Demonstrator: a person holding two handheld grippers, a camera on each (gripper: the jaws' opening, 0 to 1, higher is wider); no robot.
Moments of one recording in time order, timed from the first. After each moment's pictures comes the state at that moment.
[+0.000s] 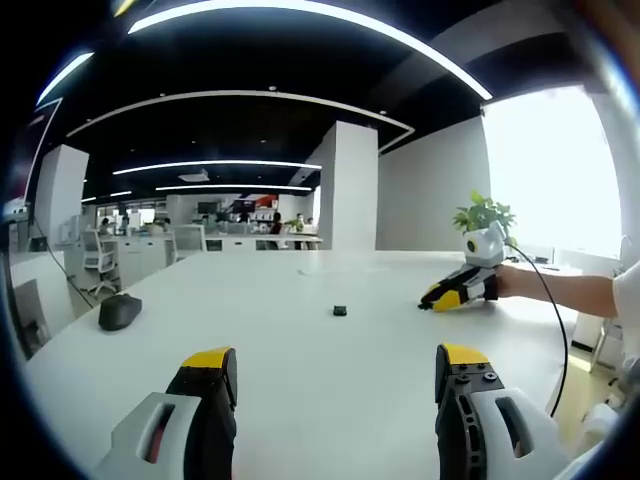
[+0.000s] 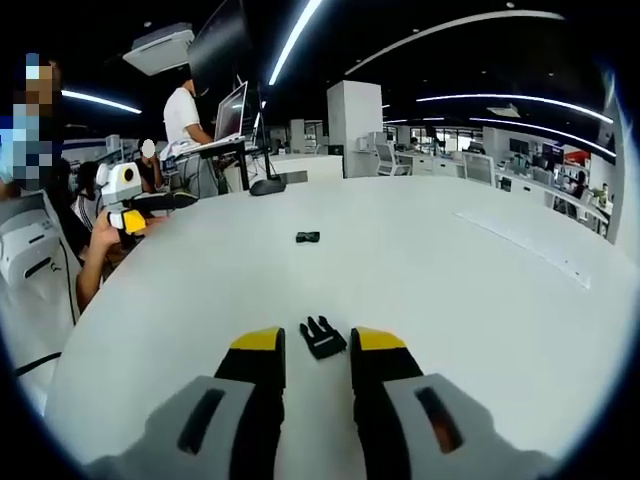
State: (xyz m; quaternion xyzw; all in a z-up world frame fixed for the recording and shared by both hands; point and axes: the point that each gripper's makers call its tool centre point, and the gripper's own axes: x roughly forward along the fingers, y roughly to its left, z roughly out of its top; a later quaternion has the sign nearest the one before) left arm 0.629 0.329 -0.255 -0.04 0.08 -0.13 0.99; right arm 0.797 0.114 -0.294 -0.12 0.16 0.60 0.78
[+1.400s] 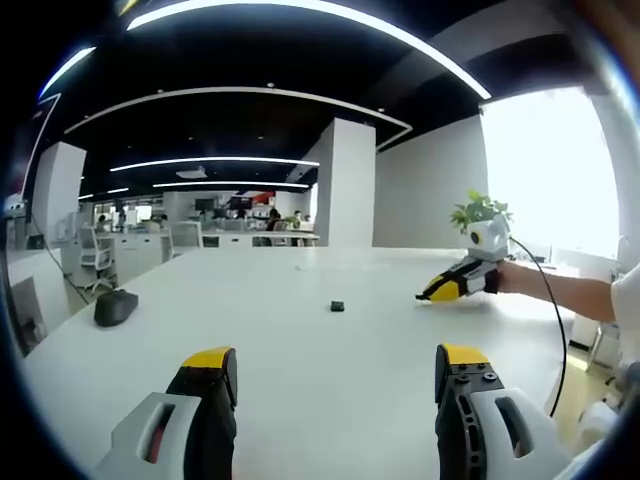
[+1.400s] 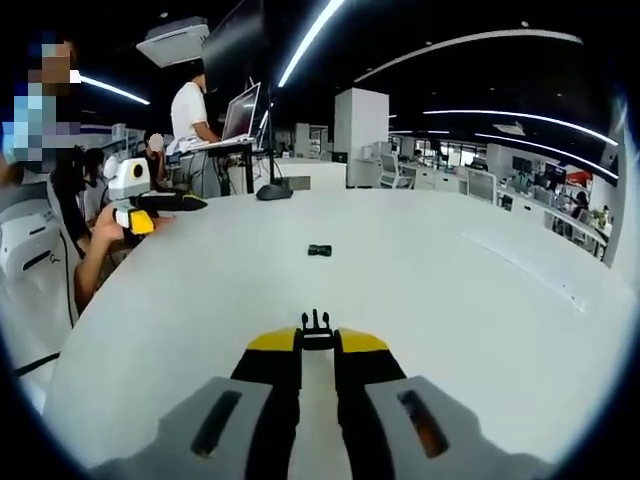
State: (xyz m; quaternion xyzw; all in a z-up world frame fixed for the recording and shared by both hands) left arm 0.631 0.328 -0.261 -0.04 0.09 -0.14 0.98; right arm 0.785 0.123 -0.280 -0.14 0.13 0.60 0.78
